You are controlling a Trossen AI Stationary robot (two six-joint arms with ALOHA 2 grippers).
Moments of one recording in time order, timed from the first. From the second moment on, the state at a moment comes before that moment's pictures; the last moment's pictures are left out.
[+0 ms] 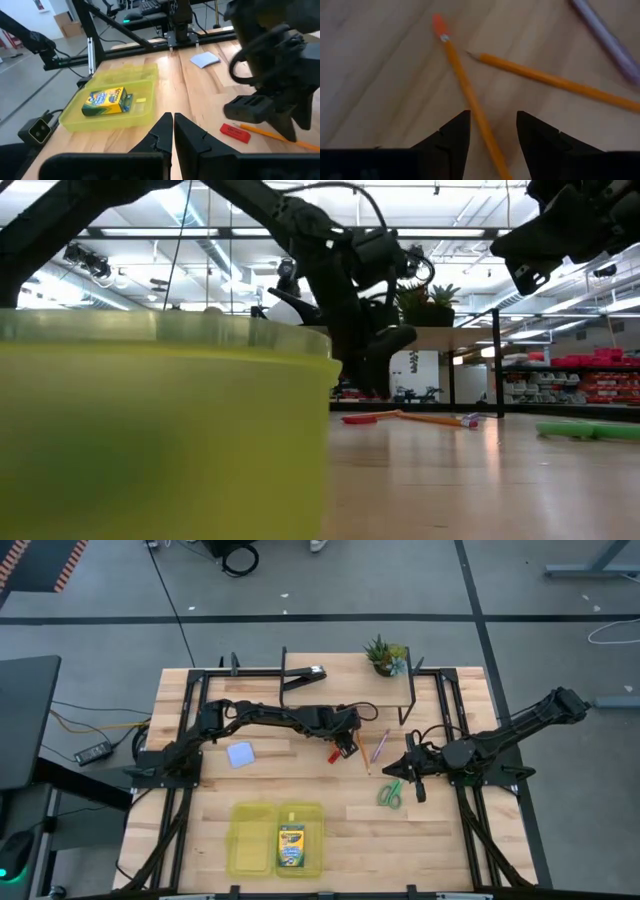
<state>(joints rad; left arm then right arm) 0.14 2.24 1.70 -0.50 -0.25 -0.33 0.38 0.71 0.26 0.22 0.31 0.26</state>
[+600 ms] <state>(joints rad) 0.05 2.24 1.70 -0.48 -0.45 -0.19 0.38 0.72 0.26 0.22 0.31 0.26</state>
